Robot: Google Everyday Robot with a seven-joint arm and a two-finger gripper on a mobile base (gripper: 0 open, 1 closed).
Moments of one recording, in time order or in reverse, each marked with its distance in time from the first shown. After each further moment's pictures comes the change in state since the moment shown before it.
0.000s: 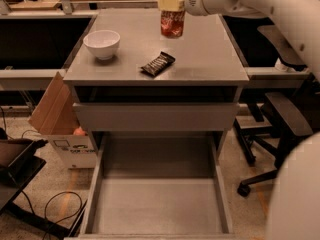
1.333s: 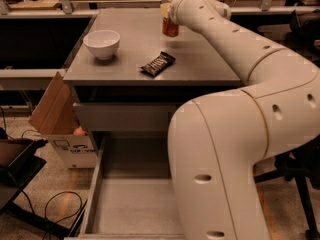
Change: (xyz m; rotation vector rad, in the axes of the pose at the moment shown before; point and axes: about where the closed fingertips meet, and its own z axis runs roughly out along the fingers) arm 0.008 -0.128 0.131 0.378 -0.144 0.055
